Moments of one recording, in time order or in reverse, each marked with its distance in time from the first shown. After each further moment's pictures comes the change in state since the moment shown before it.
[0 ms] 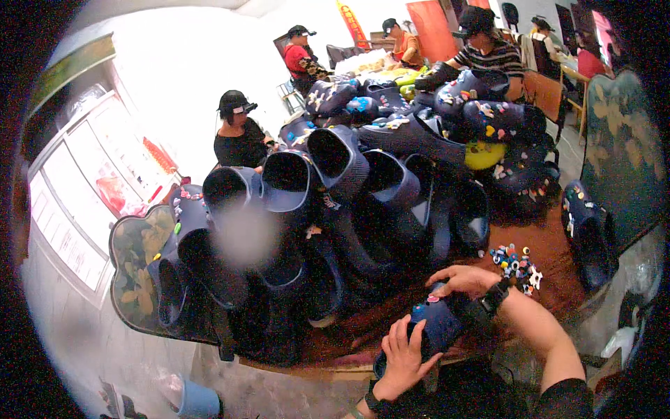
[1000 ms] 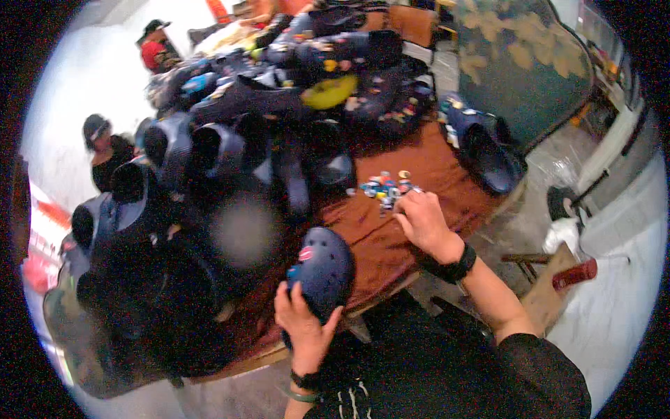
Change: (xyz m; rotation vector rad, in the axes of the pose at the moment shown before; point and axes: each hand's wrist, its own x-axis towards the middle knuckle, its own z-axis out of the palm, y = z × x) left_hand 0.011 0.004 -0.006 0.065 -0.040 -0.072; right_hand -0.102 0.108 -0.017 -0.809 1.169 -0.393
